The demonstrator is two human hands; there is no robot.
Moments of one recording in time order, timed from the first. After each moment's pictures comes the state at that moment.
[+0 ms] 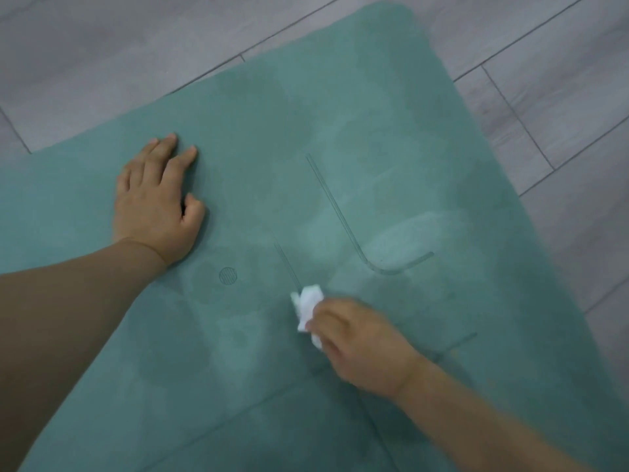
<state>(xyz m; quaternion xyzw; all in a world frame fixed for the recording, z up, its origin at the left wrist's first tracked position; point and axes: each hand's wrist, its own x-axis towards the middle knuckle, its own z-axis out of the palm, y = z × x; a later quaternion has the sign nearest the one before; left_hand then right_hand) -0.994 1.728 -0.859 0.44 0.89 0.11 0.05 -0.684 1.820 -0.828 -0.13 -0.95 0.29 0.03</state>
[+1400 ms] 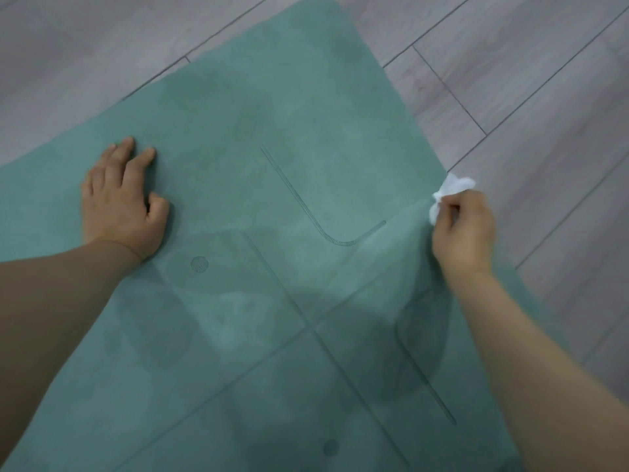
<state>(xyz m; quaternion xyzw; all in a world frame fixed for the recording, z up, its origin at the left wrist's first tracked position) -0.991 1.732 -0.853 0.43 0.89 0.12 0.07 -0.602 1.959 -0.819 -0.60 -0.76 0.18 0.16</state>
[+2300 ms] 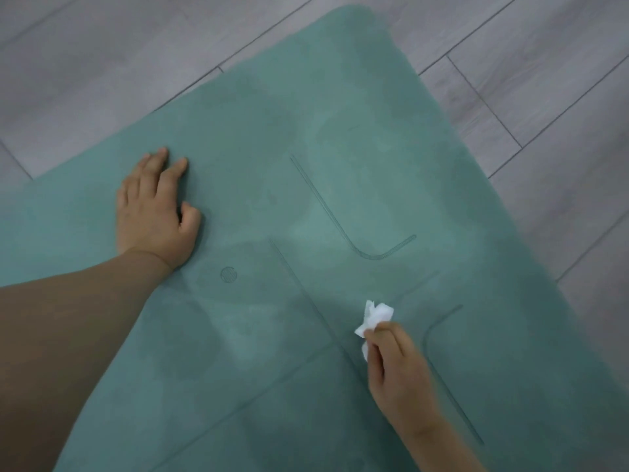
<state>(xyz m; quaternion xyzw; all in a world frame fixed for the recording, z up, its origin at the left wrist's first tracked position) -0.992 1.730 -0.852 0.43 0.89 0.12 0.07 -0.608 1.766 -0.821 -0.43 -0.85 0.28 0.07</state>
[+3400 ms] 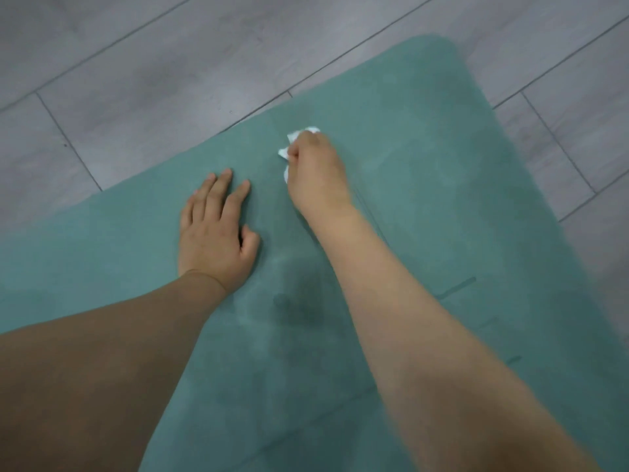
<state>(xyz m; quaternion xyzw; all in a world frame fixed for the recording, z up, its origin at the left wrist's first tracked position) -0.996 1.730 -0.851 0.44 0.89 0.11 0.09 -0.939 1.904 -0.839 -0.41 -0.85 0.31 0.09</state>
